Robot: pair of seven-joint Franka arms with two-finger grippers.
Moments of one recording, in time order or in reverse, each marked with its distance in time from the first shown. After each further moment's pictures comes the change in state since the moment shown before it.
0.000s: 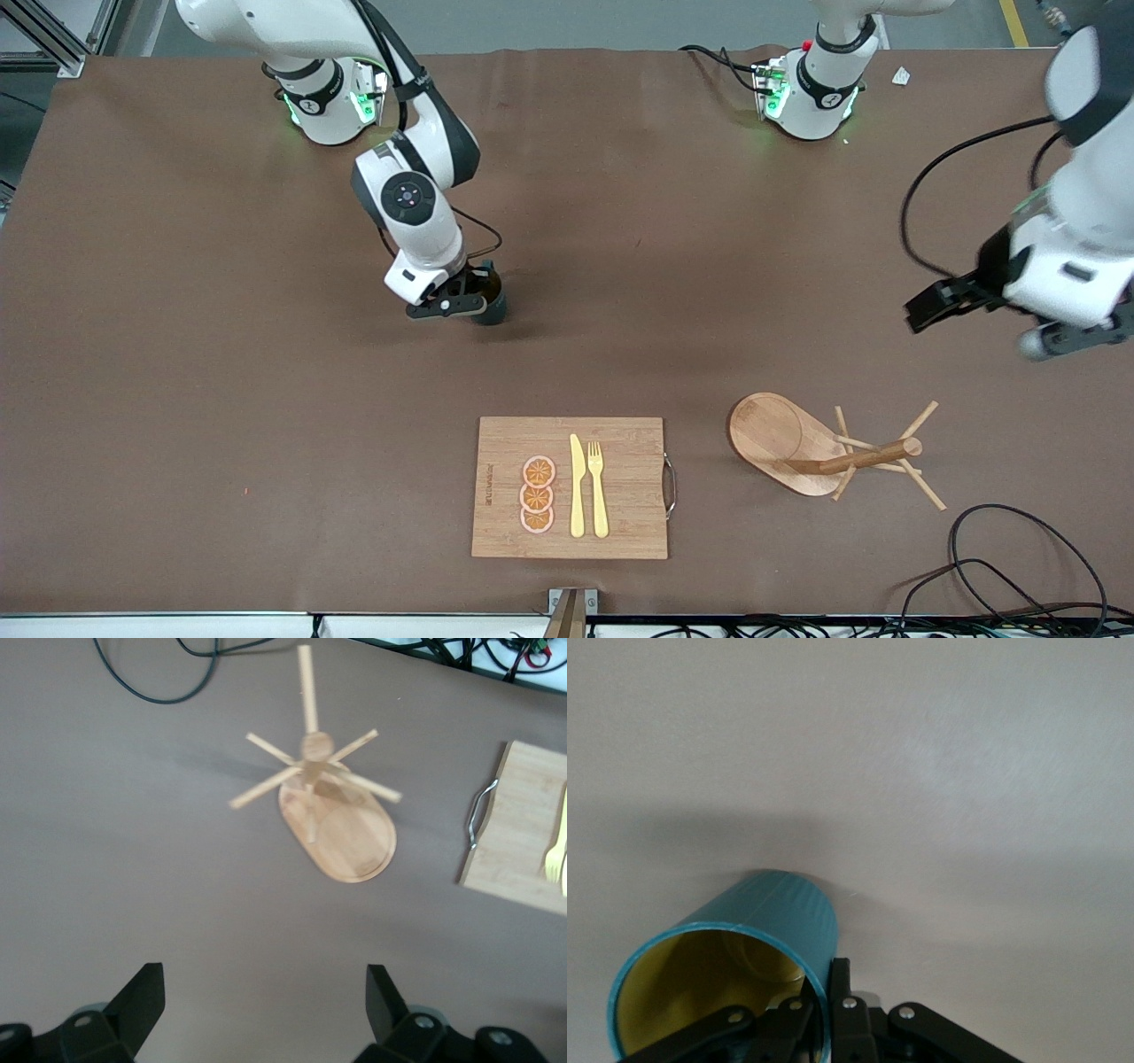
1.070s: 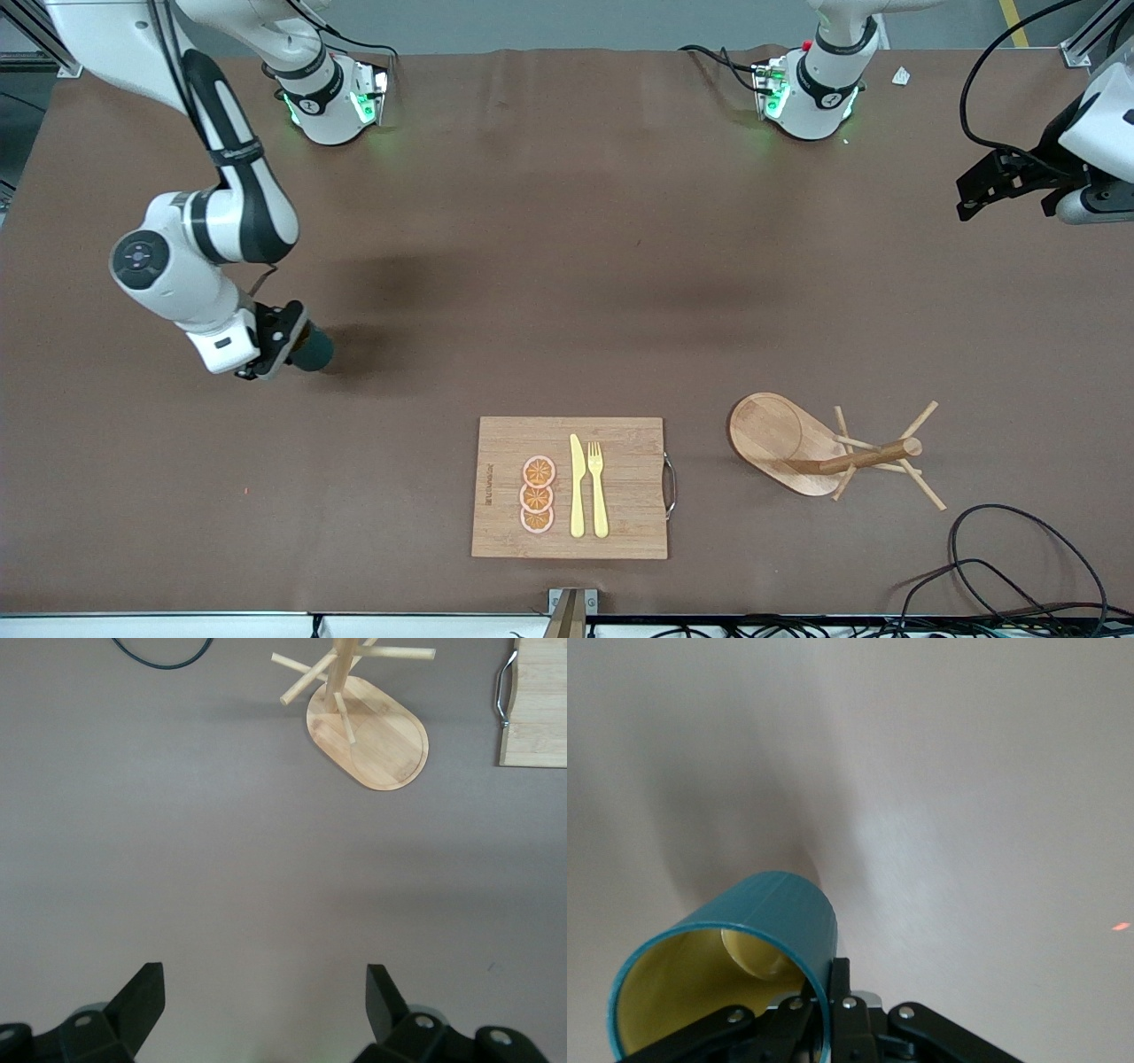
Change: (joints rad) left arm 0.148 -0.284 -0.090 -0.265 -0.004 -0.056 0.274; right arm -0.550 -0.030 -0.011 -0.011 -0.021 0.085 -1.666
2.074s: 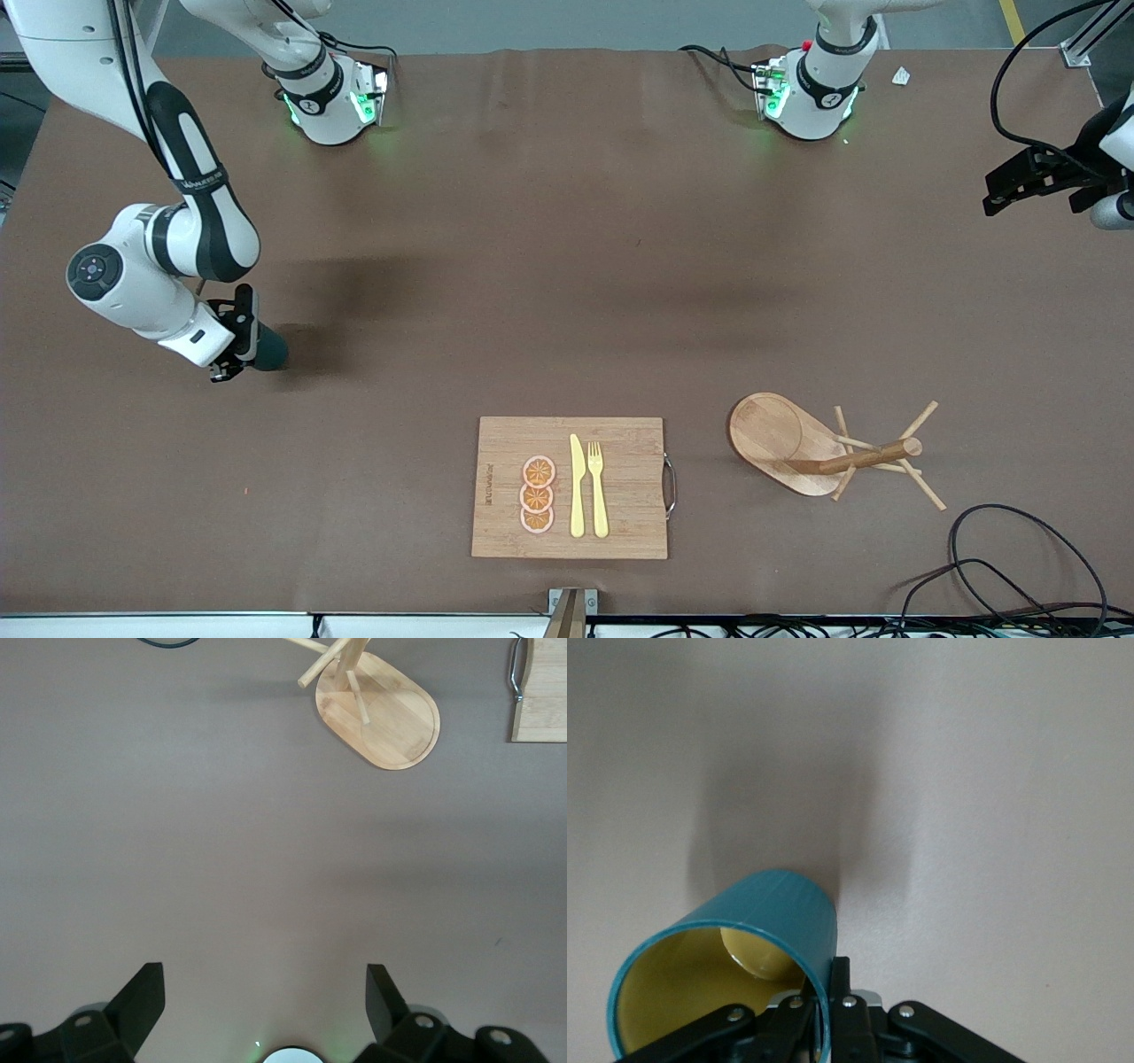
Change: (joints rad) left arm 0.001 0.062 0.030 0.108 0.000 -0.106 0.057; right arm -0.121 0.061 0.003 -0.012 -0.001 0.035 -0.509
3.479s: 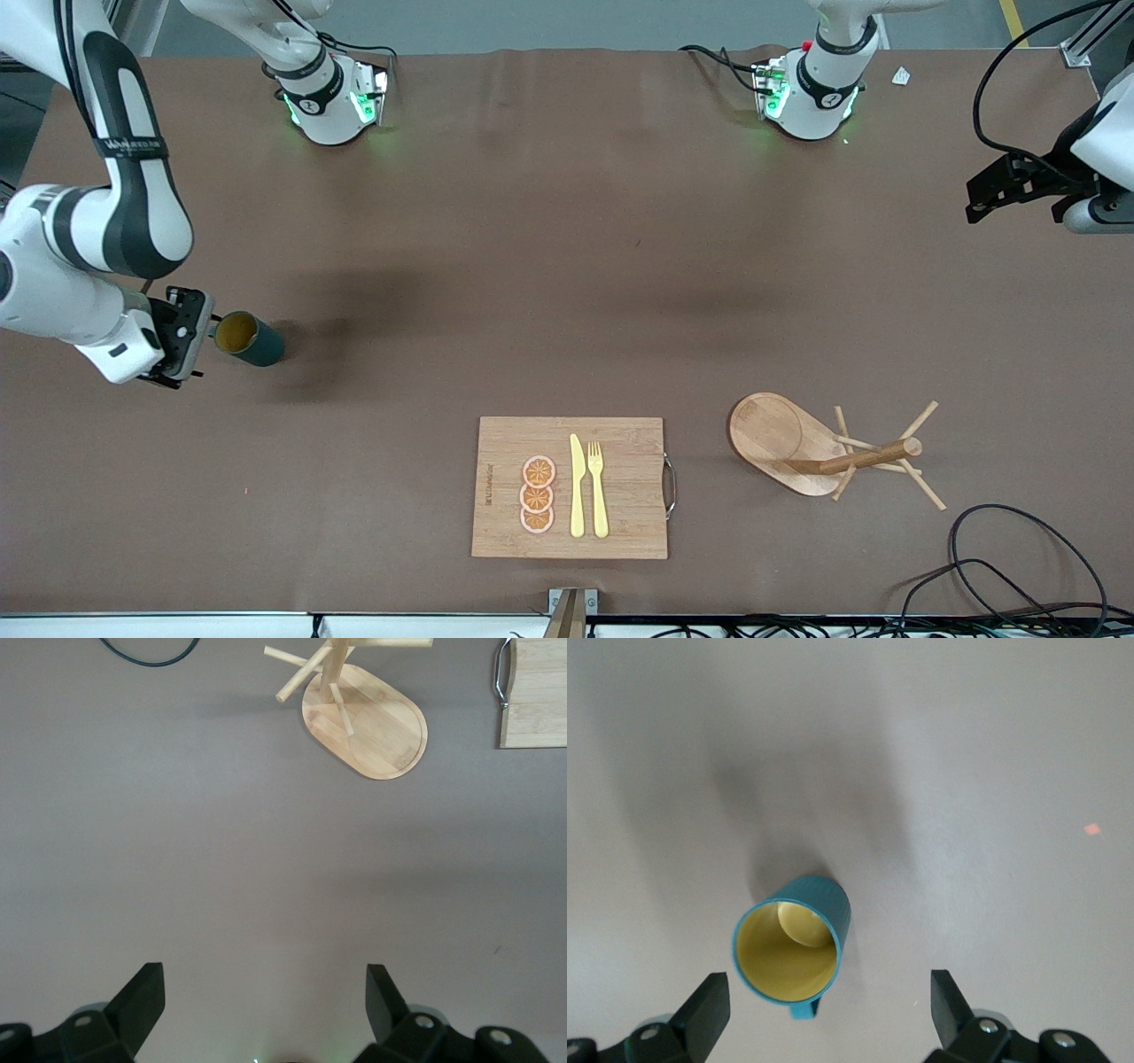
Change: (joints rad) left arm -0.018 -0.003 -0.010 -0.038 0.000 0.059 0.000; right arm -0.010 -0.094 0.005 0.264 0.000 -0.485 0.478
